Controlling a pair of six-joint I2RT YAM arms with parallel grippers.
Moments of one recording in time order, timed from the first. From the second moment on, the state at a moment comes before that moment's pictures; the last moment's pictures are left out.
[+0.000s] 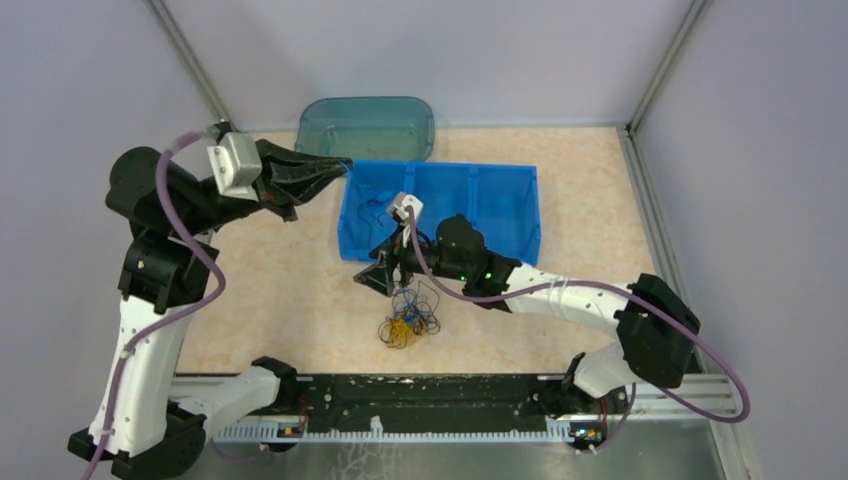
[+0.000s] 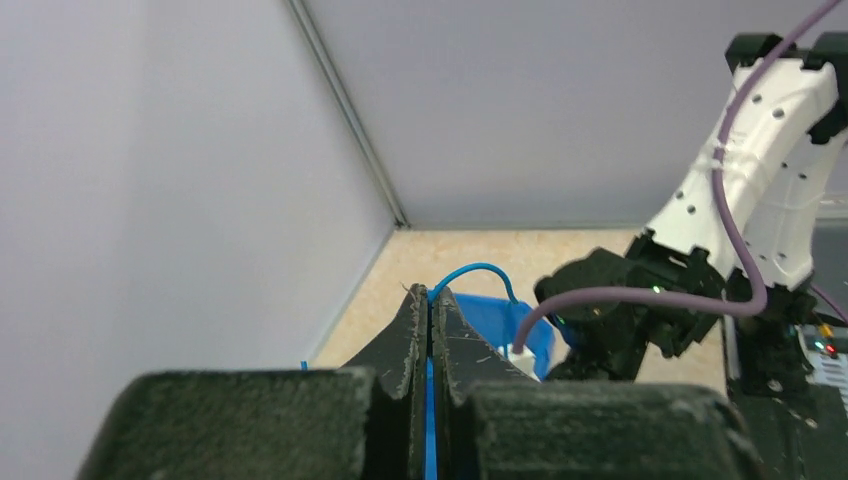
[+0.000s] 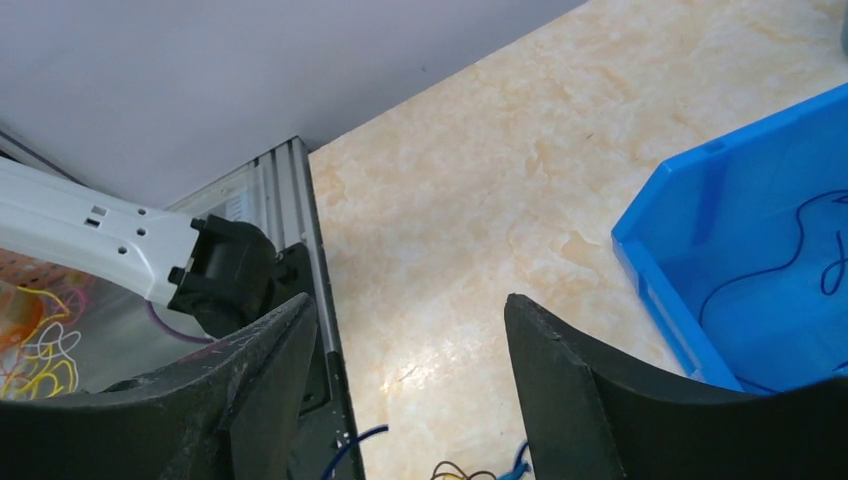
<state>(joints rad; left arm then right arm) -0.40 1.00 1.57 -0.32 0.84 0.14 1.01 1.42 0.92 0.39 -0.31 0.31</state>
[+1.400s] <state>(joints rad) -0.40 1.08 1.88 0.02 0.66 0.04 1.01 1.09 0.86 0.32 -0.31 0.37</state>
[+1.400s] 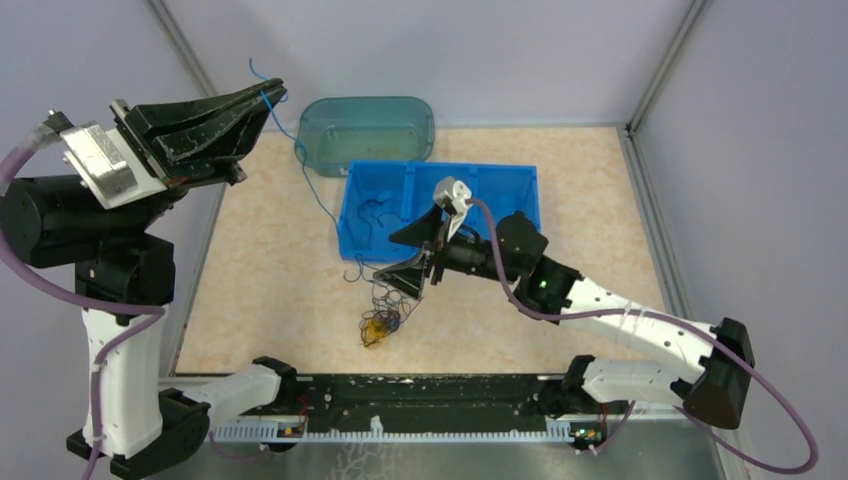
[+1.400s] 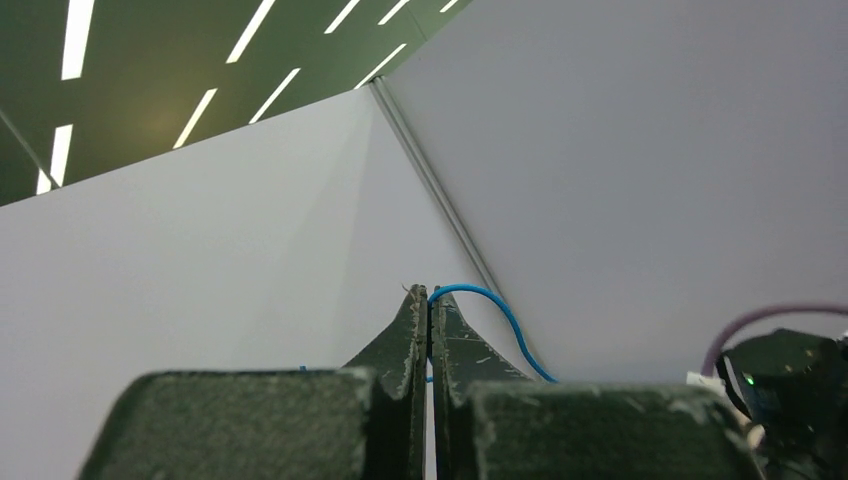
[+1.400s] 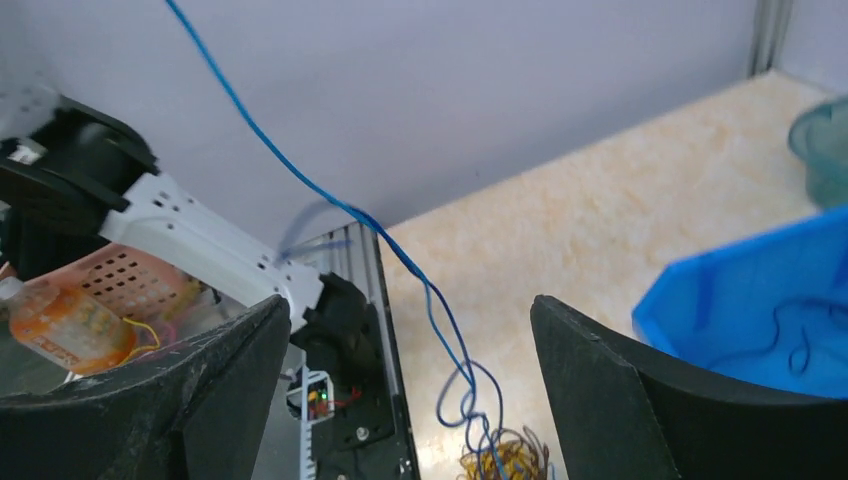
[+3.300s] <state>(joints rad) -0.40 1.18 2.09 0.03 0.75 -0.09 1.00 1.62 1.07 0.53 -0.49 0.56</state>
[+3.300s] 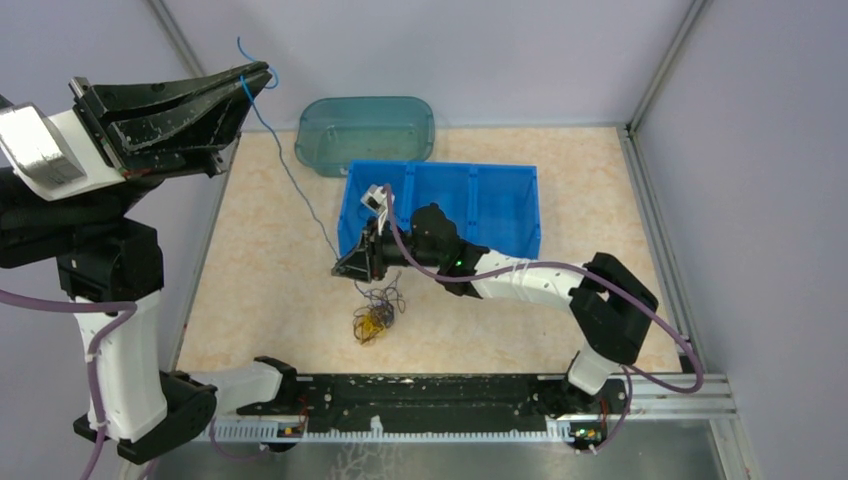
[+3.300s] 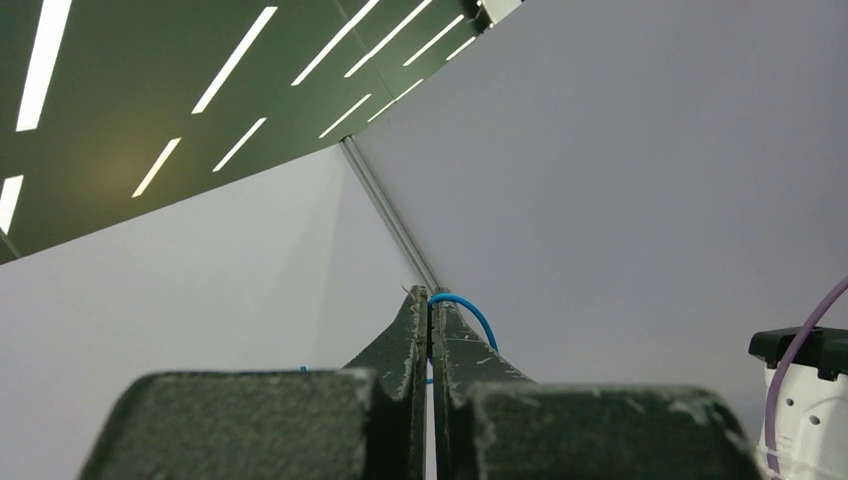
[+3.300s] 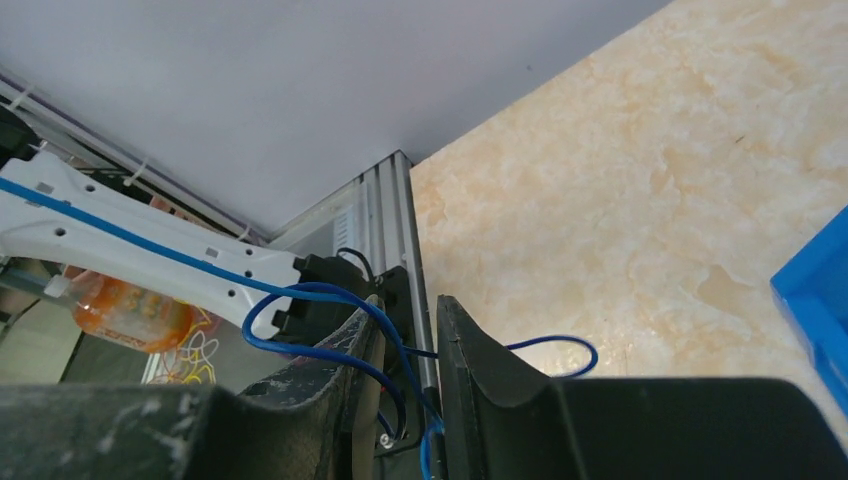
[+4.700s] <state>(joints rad) -0.38 1.28 2.32 0.57 0.44 0.45 1.05 1.62 0.48 0.83 -0.22 0.70</state>
